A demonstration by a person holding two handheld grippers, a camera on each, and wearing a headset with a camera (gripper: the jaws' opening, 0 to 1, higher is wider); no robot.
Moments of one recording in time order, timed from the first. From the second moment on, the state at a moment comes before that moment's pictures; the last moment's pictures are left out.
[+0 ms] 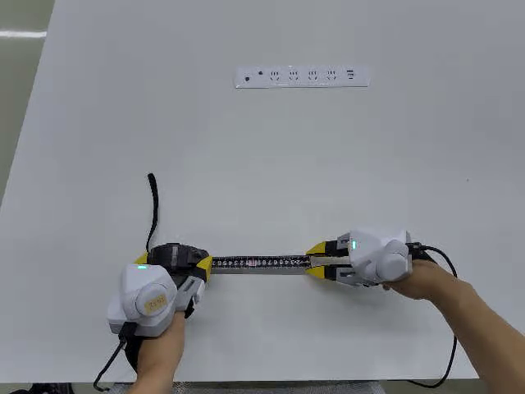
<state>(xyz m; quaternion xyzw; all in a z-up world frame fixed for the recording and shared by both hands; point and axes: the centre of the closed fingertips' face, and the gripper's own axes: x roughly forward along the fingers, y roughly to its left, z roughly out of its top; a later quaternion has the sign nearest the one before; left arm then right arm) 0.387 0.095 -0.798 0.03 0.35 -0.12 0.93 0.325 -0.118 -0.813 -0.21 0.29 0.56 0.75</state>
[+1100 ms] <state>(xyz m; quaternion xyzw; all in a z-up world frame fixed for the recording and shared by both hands) 0.387 0.095 -0.798 0.03 0.35 -0.12 0.93 0.332 -0.084 -0.816 -0.20 0.28 0.57 0.75</state>
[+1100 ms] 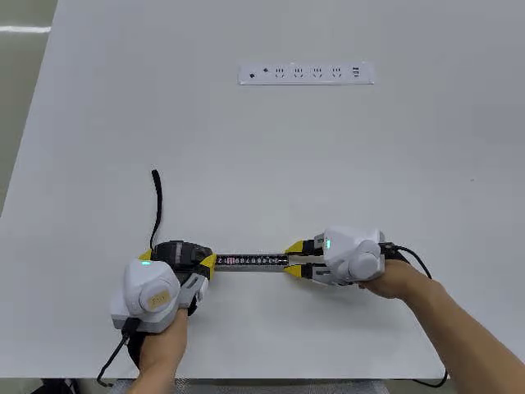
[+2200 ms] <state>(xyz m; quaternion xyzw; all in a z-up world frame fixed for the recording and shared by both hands) 0.386 0.096 -0.798 0.03 0.36 -0.13 0.92 0.348 -0.012 -0.820 -0.19 0.26 0.58 0.75</state>
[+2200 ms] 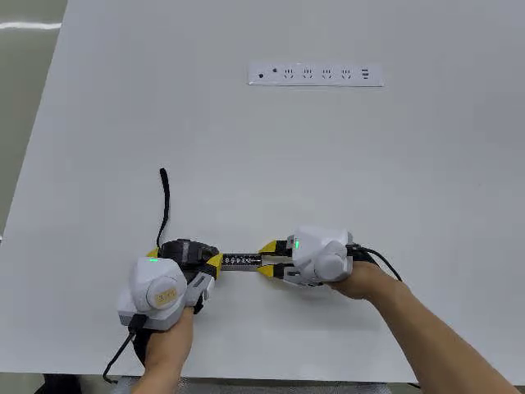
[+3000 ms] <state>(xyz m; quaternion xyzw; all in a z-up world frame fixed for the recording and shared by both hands) 0.385 0.096 -0.798 0.02 0.36 -0.13 0.92 0.355 0.027 -0.819 -0.18 0.26 0.58 0.75</state>
